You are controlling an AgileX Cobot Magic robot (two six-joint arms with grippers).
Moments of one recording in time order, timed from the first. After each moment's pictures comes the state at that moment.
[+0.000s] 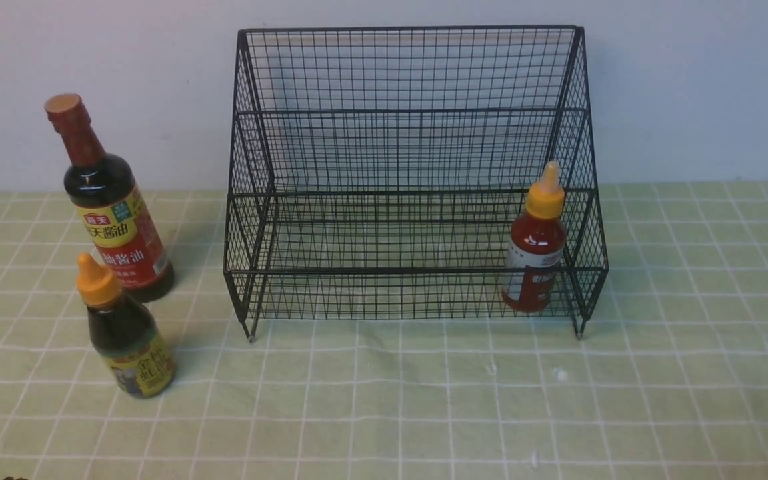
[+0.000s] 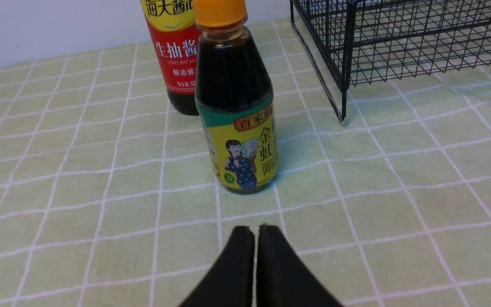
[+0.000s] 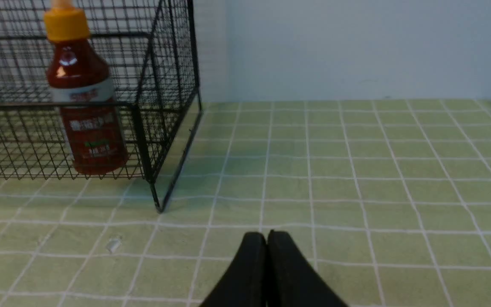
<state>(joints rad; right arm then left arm) 0.06 -0.01 0.03 -0.07 0.36 0.15 -0.06 -0.01 0.02 -0.09 0.39 0.16</state>
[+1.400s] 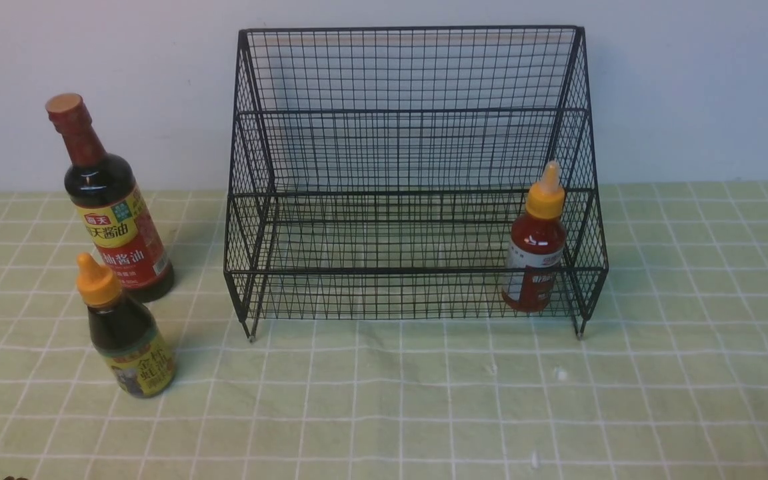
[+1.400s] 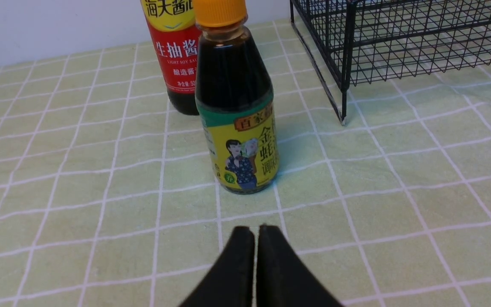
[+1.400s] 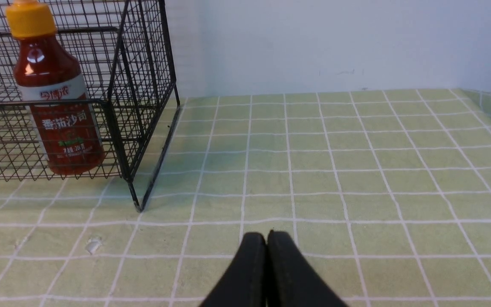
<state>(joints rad) 0.02 -0.01 0.02 -0.07 0.37 0.15 -0.06 -0.01 0.02 -0.09 0.39 0.16</state>
